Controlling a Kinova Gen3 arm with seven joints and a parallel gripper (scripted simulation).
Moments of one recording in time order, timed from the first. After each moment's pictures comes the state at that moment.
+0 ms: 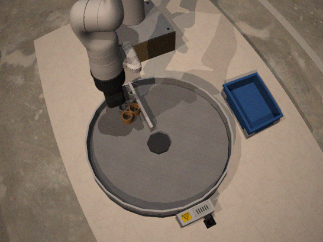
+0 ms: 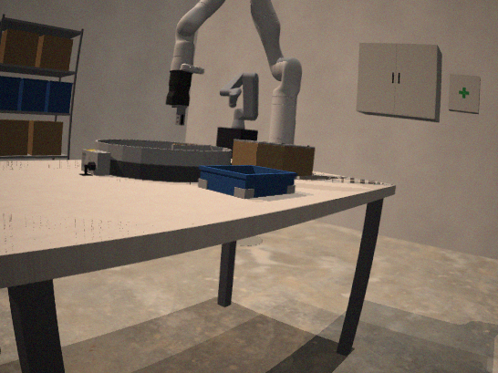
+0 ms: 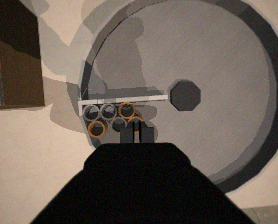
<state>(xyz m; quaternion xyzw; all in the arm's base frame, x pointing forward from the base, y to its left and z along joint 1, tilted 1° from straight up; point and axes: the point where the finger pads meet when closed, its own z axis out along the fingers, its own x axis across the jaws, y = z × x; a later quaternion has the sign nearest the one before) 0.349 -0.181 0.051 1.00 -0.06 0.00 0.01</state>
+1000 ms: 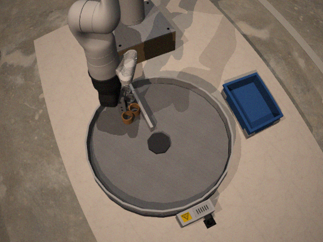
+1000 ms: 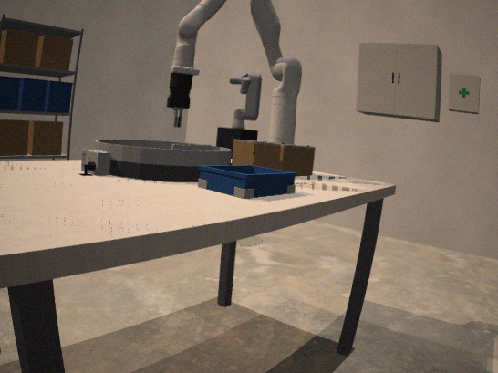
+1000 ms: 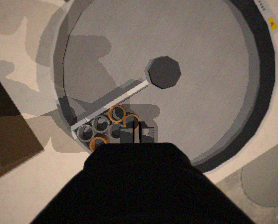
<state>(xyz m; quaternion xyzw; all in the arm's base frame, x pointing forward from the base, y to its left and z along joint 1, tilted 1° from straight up) 0.352 -0.189 0.044 0.95 -0.30 0.00 0.01</state>
